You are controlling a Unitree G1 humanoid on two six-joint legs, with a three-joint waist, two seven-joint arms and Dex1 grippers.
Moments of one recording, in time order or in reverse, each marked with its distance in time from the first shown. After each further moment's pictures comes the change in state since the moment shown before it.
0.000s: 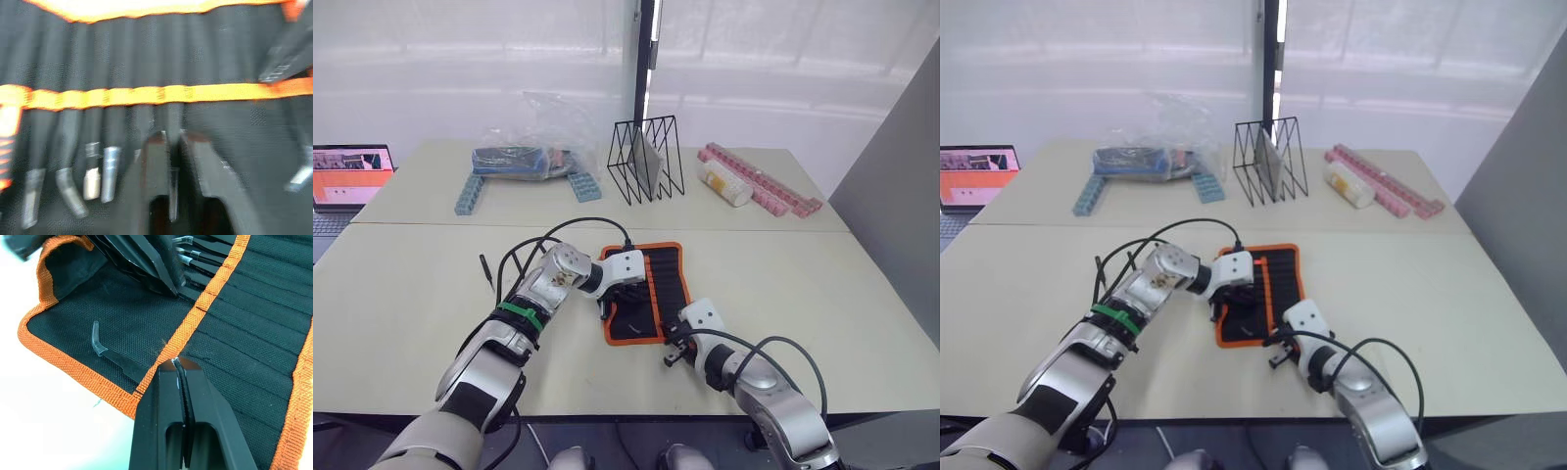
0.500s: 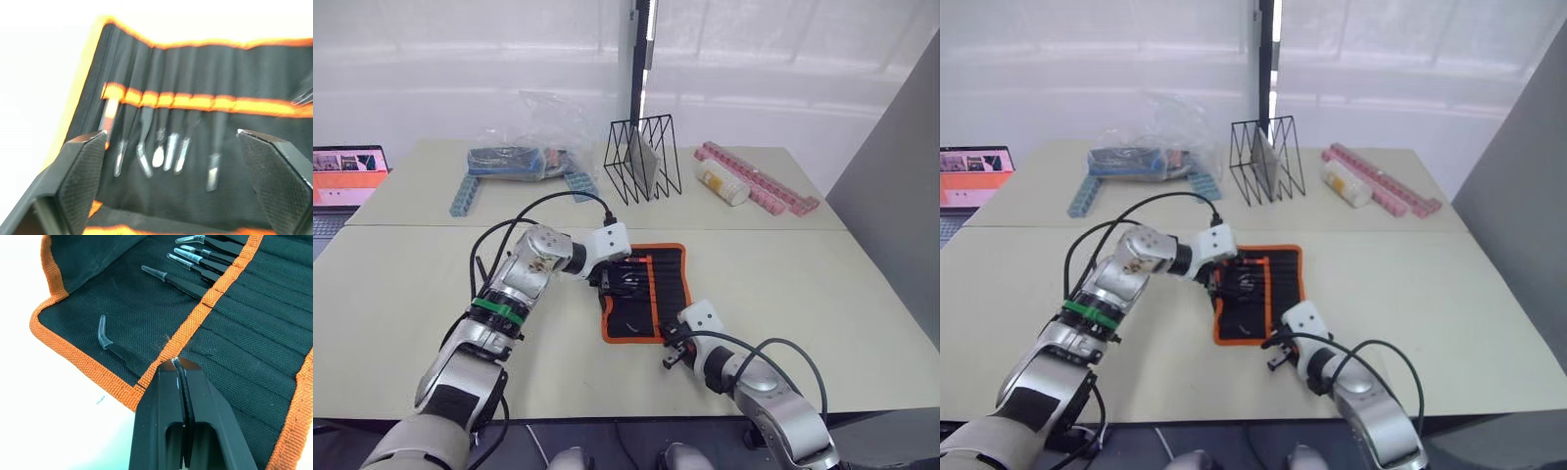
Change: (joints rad) left arm 0.070 0.119 0.126 -0.312 -0.103 0.176 -0.027; right arm 0.010 -0.001 0.004 -0.011 0.001 0.000 0.004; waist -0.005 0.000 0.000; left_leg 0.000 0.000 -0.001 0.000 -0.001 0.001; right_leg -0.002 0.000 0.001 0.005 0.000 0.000
